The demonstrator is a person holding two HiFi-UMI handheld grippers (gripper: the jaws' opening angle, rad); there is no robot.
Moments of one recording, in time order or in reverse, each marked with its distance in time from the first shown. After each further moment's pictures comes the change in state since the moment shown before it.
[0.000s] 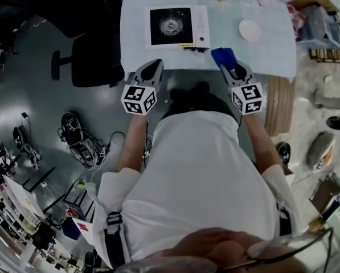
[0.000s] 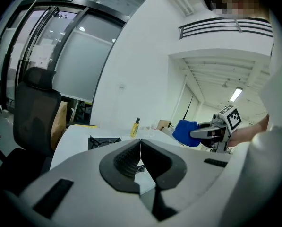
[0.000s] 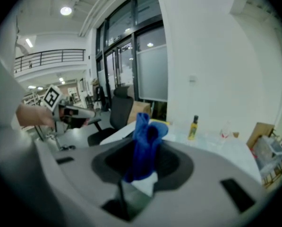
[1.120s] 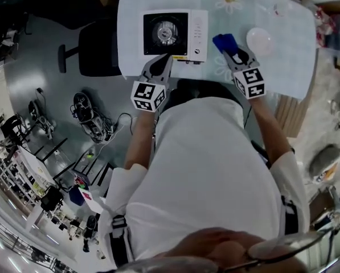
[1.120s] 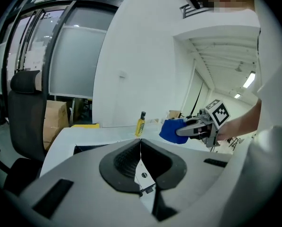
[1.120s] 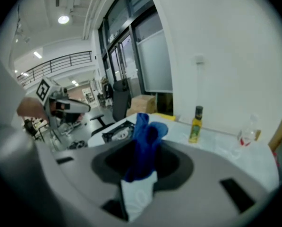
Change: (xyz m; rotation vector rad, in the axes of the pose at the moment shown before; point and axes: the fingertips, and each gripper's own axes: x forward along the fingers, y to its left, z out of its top) left arm 0.170 -0.007 0.009 0.057 0.117 0.116; right arm 0.136 -0.159 -0.020 0.007 0.088 0.213
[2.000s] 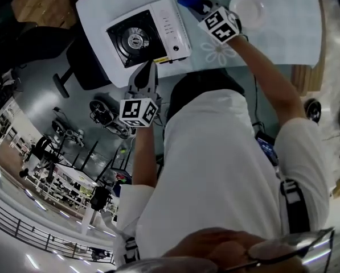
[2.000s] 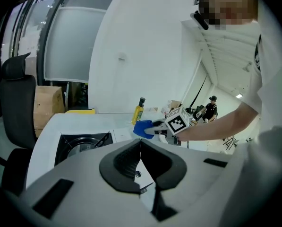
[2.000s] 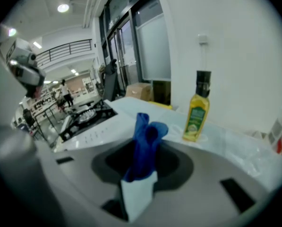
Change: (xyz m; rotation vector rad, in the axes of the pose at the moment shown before) left arm 0.061 -0.011 -0.026 -0.050 0.185 -0.015; right arm 0.152 -0.106 -0.054 -0.051 0.098 0.009
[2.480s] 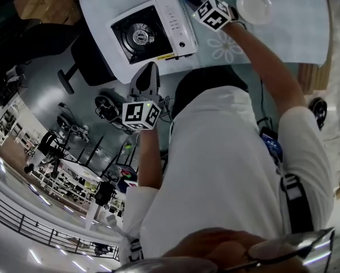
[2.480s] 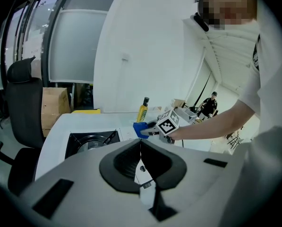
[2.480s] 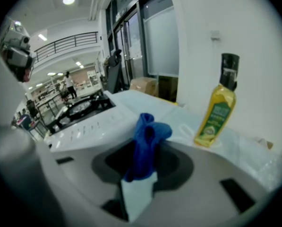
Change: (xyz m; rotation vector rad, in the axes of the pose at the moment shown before) left arm -0.019 0.011 -0.005 -0.005 0.005 0.052; right arm 0.056 0.003 -0.008 -0.089 0.068 0.026
